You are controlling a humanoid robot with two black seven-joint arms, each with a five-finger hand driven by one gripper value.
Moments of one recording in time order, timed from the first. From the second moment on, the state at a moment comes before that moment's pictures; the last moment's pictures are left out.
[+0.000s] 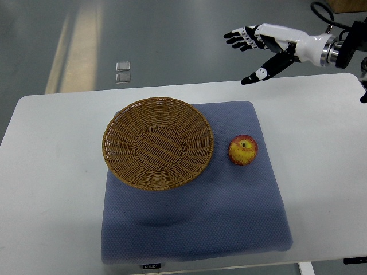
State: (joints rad) left arm 0.00 0.00 -0.12 -0.14 0.07 -0.05 -0.04; right arm 1.18 -0.70 0.21 1.14 -0.87 0.30 0.28
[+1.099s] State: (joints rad) left arm 0.00 0.00 -0.12 -0.14 0.07 -0.05 -0.04; right arm 1.08 -0.61 -0.03 1.14 -1.28 0.19 0.27
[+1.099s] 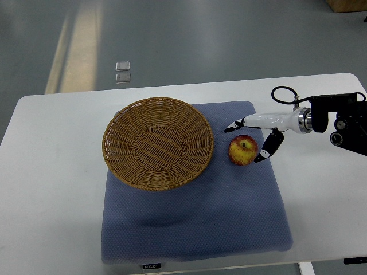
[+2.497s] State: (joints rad) left arm 0.00 0.00 -0.12 -0.14 0.07 -0.05 -0.04; right arm 1.16 -0.59 -0.02 1.09 -1.30 0.19 0.27
